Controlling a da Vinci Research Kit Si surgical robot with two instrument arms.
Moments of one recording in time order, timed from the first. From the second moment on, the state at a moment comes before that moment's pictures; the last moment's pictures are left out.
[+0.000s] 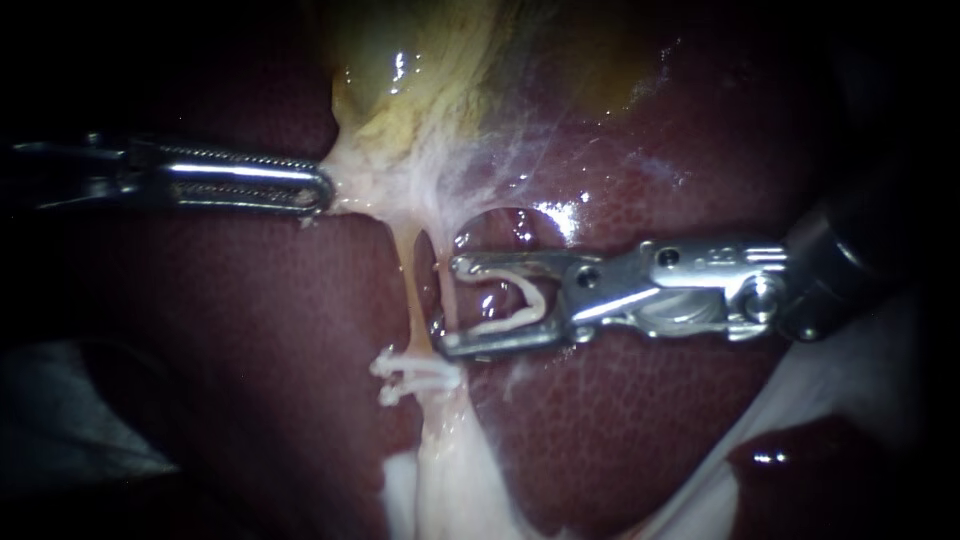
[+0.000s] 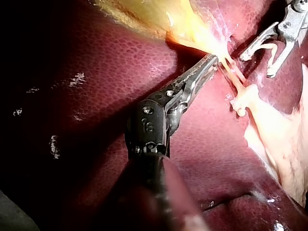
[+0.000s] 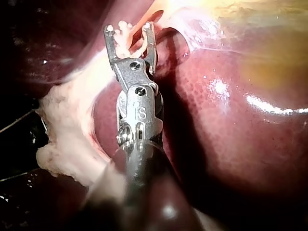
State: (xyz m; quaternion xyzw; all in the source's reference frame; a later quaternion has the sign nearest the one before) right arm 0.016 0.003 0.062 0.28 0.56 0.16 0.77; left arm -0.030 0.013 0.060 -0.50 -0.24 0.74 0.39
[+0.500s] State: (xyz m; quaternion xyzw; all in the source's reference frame) right arm 0.018 0.004 0.068 0.30 0.55 0.18 0.76; left arm -0.030 0.013 0.060 -0.50 -0.24 0.74 0.39
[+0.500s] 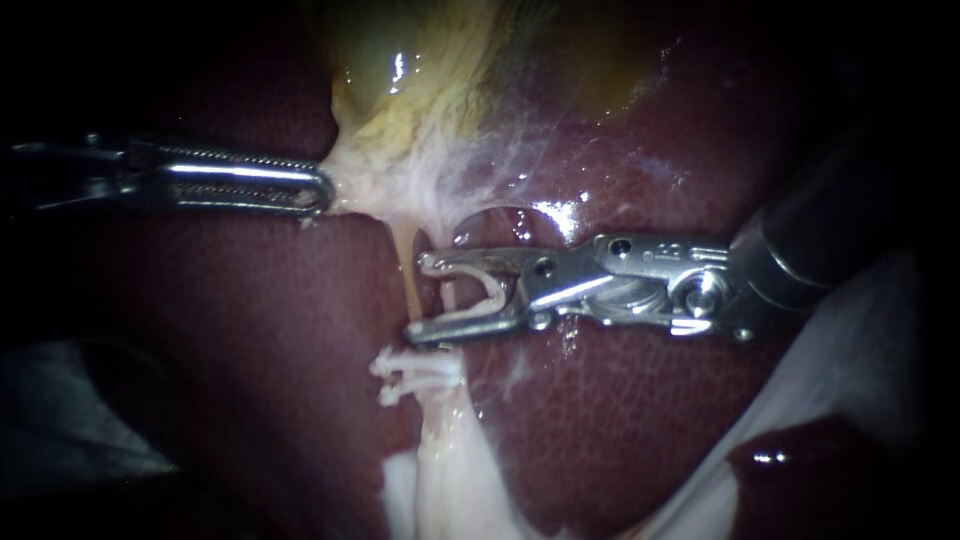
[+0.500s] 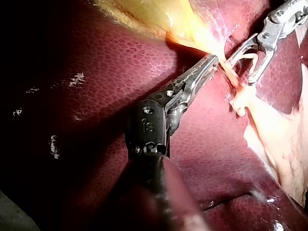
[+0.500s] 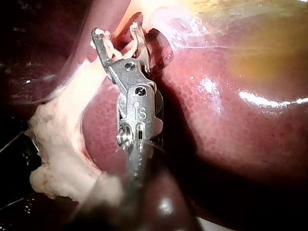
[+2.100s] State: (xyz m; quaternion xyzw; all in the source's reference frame) right arm 0.021 0.005 0.064 0.37 0.61 0.20 0.67; left arm -0.030 0.013 0.060 -0.50 -0.24 0.74 0.39
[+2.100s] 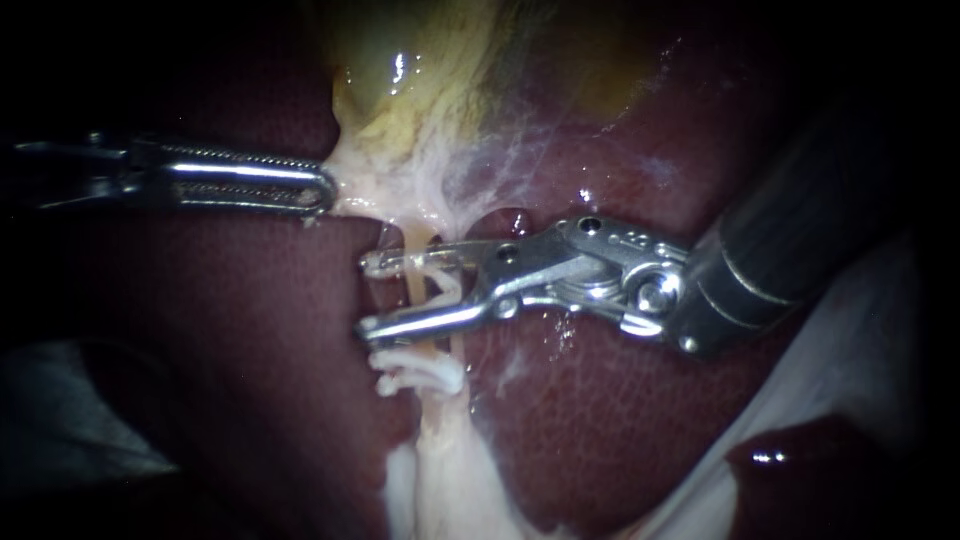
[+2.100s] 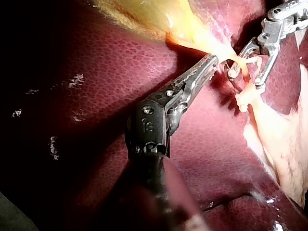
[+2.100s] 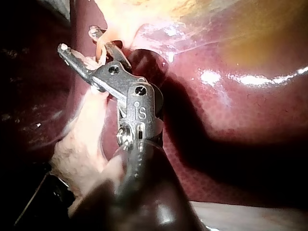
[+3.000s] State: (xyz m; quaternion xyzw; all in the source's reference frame) right arm 0.020 0.005 0.065 0.39 0.59 0.22 0.67; left arm -0.030 0.014 0.060 -0.50 -0.24 0.74 0.39
